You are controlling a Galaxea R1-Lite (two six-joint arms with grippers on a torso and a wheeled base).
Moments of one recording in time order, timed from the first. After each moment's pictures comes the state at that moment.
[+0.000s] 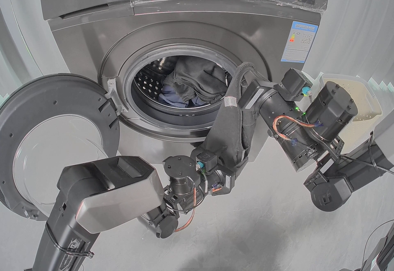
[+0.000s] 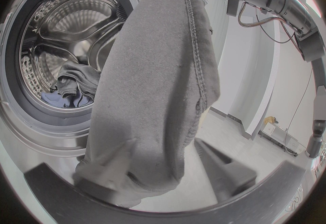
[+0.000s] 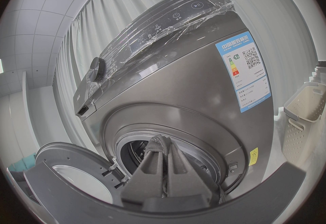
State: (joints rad) left arm -0.71 2.52 -1.09 -1.52 -0.08 -0.05; right arm 0.72 1.92 -0.89 -1.45 -0.31 0.17
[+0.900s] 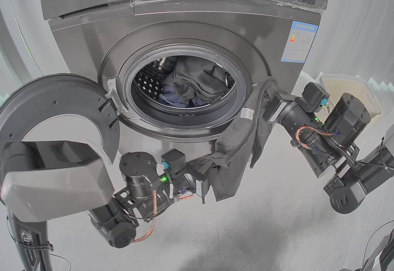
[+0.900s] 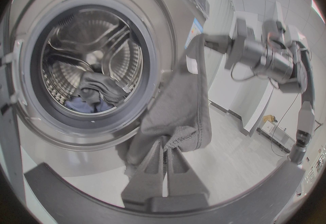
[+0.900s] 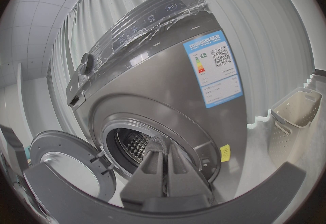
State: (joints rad) left arm -0.68 2.21 -0.67 -1.55 -0.09 -0.06; right arm 0.62 1.86 -0.71 -1.47 -0.27 0.17
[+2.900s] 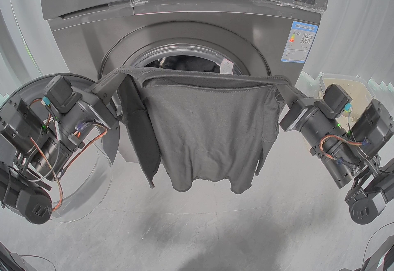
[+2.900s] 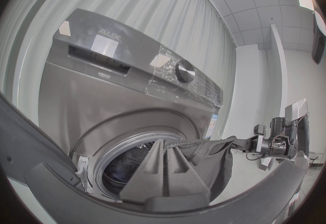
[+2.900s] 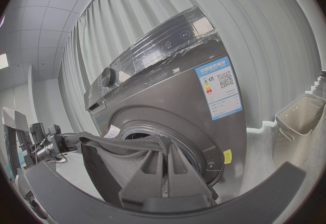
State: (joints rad) left arm -0.39 1.64 -0.52 -1.54 -0.19 -0.14; right arm 0.66 1.72 -0.58 -1.51 -0.21 0.15
